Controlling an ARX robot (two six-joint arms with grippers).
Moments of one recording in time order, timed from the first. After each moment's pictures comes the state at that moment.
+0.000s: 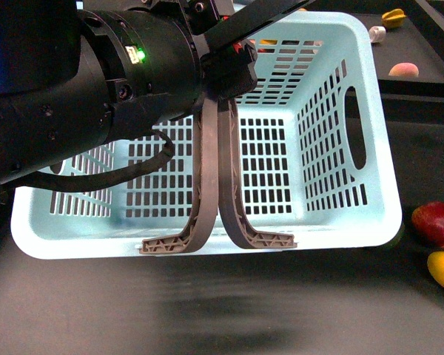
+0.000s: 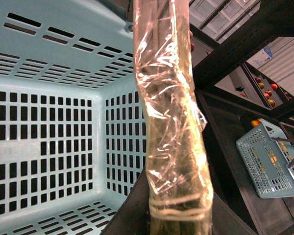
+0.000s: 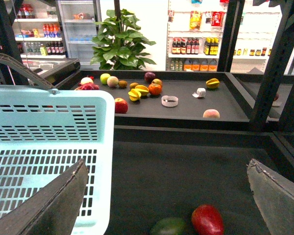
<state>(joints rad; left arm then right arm) -0.54 1.77 0.68 0.94 0.02 -0.58 0.00 0.00 0.01 0.00 0.00 -0.01</state>
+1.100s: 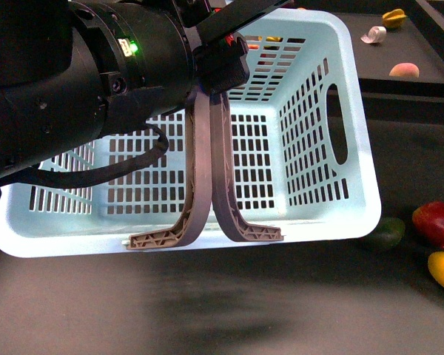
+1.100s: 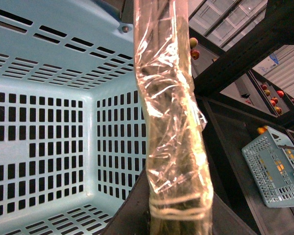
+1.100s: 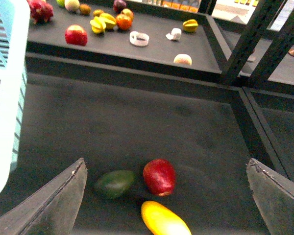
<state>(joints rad) -0.55 1.76 0.68 0.94 0.00 -0.57 -0.28 1.27 0.09 0.90 -0.18 -0.26</state>
